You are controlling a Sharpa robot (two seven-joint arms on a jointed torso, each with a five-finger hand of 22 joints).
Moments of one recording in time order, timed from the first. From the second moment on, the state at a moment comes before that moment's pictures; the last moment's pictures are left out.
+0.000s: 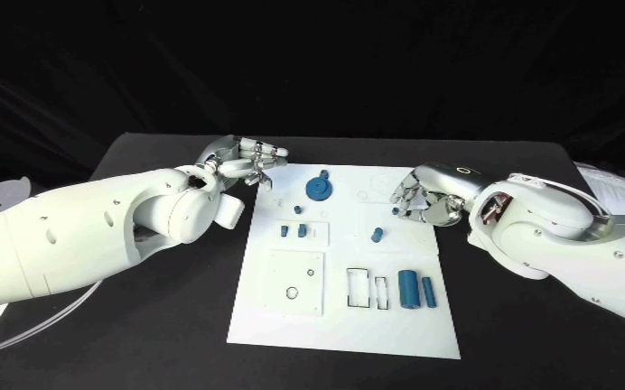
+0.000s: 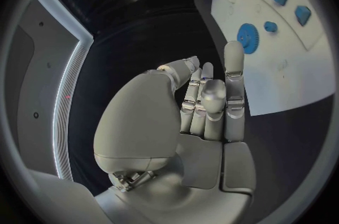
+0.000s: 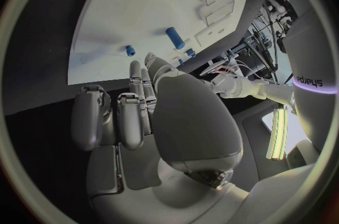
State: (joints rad) left arm 1.21 -0.96 -0.02 1.60 -0.14 -0.40 0.20; left_hand 1.41 -0.19 0.57 0.04 0.13 1.06 0.17 0.11 0.07 1.15 0.09 0.17 0.08 1.37 0.00 1.20 0.84 0.17 1.29 0.10 0.63 0.75; right arm 1.18 -0.92 0.02 1.68 -1.62 -0.18 -0.18; right_hand 1.48 -0.13 0.26 0.18 0.15 1.10 0.11 0.09 0.07 1.15 0.05 0.12 0.23 1.47 -0.05 1.44 1.31 0.07 1.42 0.06 1.35 1.20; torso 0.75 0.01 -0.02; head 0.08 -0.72
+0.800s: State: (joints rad) left arm 1.21 -0.99 -0.02 1.64 0.19 -0.36 0.38; left_hand 1.39 -0.18 0.56 0.04 0.13 1.06 0.18 0.11 0.07 1.14 0.10 0.18 0.08 1.34 0.01 1.20 0.82 0.17 1.28 0.11 0.62 0.75; right arm 1.17 -0.86 0.02 1.65 -1.81 -0.12 -0.30; right_hand 1.47 -0.14 0.32 0.19 0.13 1.10 0.10 0.07 0.07 1.15 0.05 0.09 0.17 1.46 -0.05 1.43 1.31 0.07 1.42 0.05 1.34 1.18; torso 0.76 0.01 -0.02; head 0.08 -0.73
